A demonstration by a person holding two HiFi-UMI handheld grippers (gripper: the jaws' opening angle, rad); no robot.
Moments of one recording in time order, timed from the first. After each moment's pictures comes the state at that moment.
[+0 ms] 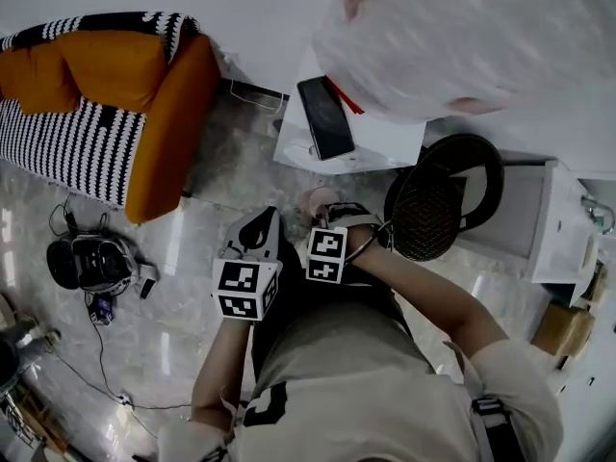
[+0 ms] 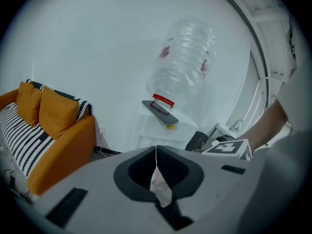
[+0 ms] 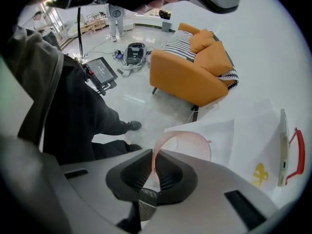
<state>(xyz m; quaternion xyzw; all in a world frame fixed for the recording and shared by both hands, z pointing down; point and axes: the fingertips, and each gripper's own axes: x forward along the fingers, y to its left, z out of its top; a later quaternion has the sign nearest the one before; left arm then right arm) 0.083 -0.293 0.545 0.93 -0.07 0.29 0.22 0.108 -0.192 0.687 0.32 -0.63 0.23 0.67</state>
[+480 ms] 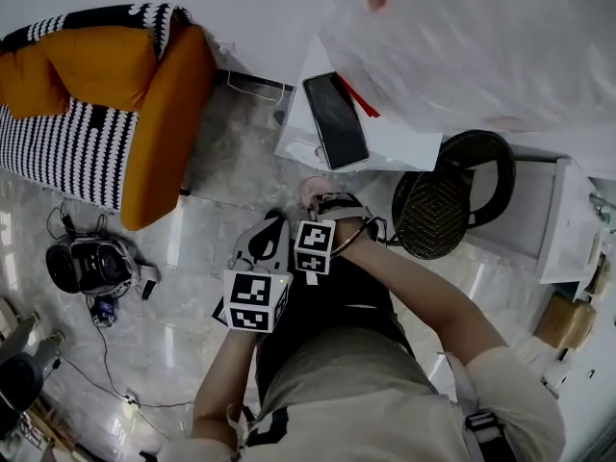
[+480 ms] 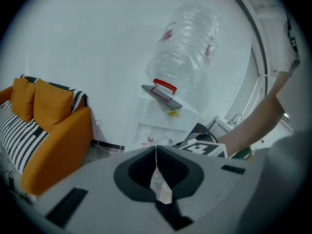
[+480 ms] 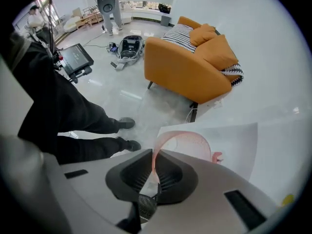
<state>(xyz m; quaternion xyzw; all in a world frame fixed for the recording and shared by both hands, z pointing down) 0.090 -0.289 0.593 0.92 -0.04 0.32 0.22 0.123 -0.232 0.755 0.32 -0.61 0.23 0.69</state>
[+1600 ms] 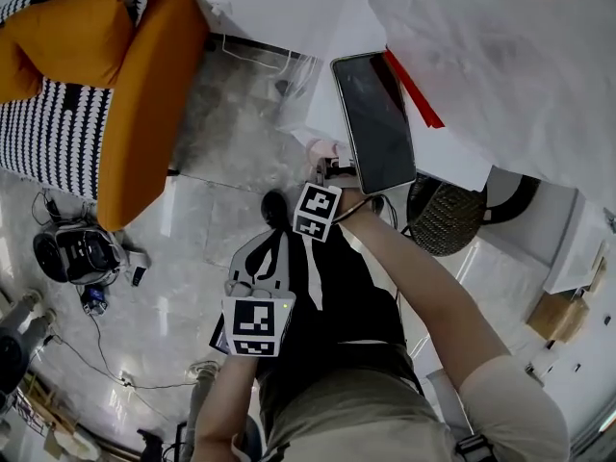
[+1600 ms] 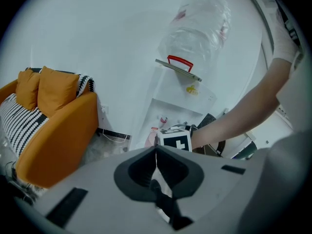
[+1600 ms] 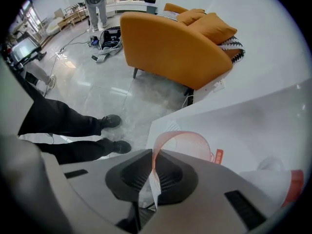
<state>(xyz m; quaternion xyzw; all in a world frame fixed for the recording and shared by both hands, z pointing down) 0.081 -0.297 0.684 0.90 -0.07 0.36 0.23 0.190 -0.268 0.880 0.36 -0.57 0.26 0.69</state>
